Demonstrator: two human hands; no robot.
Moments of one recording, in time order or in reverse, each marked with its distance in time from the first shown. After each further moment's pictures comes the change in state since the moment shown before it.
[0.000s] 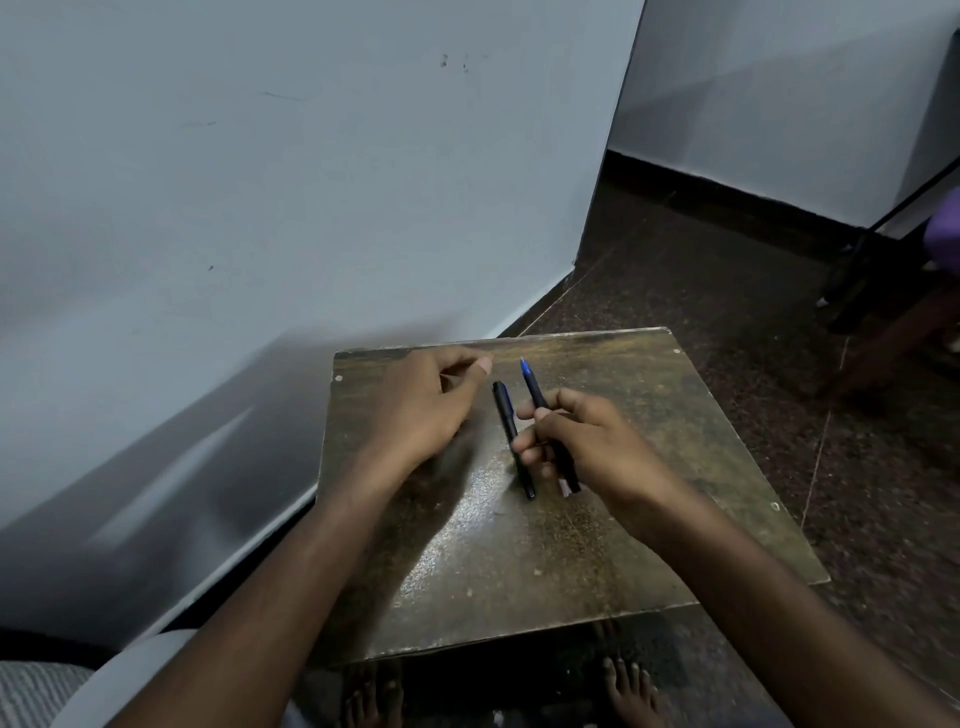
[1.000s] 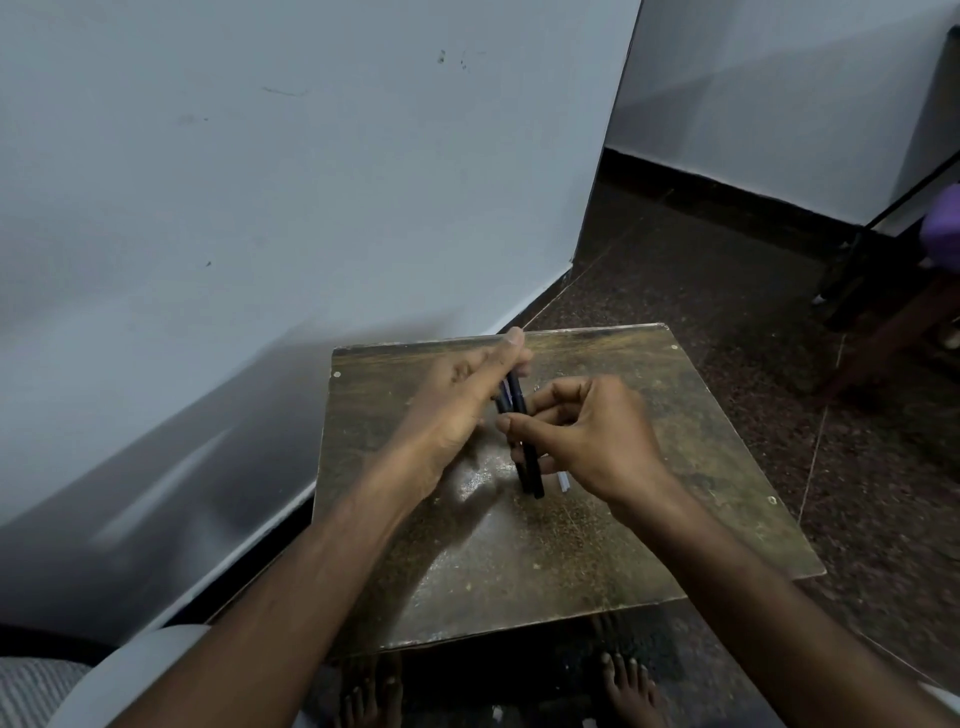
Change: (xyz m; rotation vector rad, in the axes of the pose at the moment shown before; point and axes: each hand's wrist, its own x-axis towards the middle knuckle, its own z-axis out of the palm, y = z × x) left_hand -0.013 0.018 0.016 -0.584 -0.225 -0.133; right_hand -0.010 -0.009 0.004 -0.267 0.158 -0.250
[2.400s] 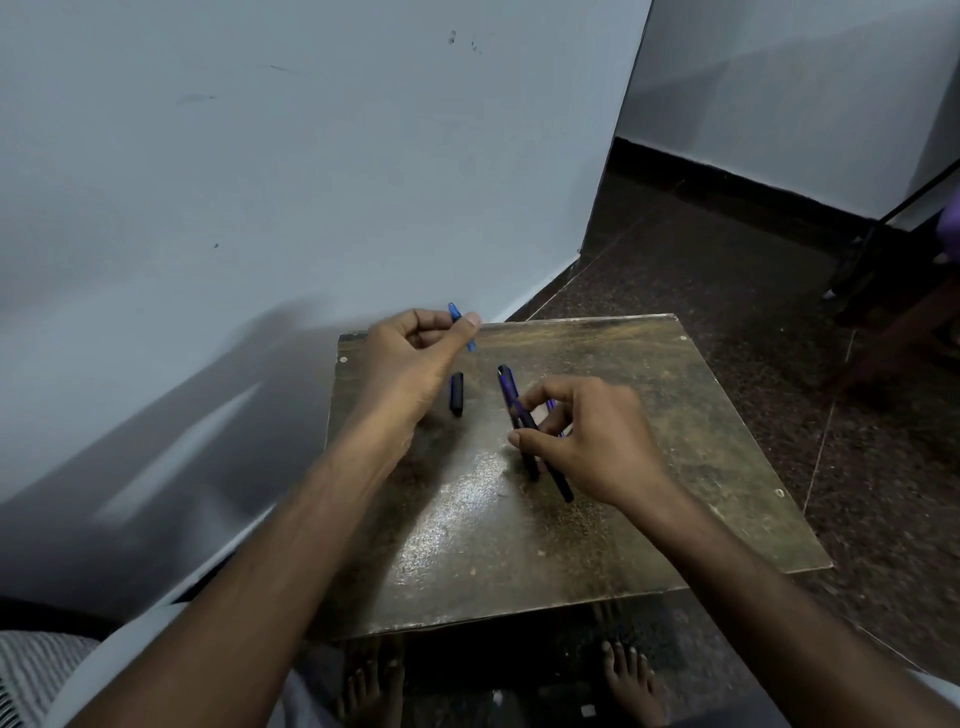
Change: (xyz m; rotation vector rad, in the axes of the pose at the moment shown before) left_hand 0.011 0.000 -0.032 0.081 0.435 0.037; right_hand 0.005 0.012 0.005 -0.479 -0.014 -0.096
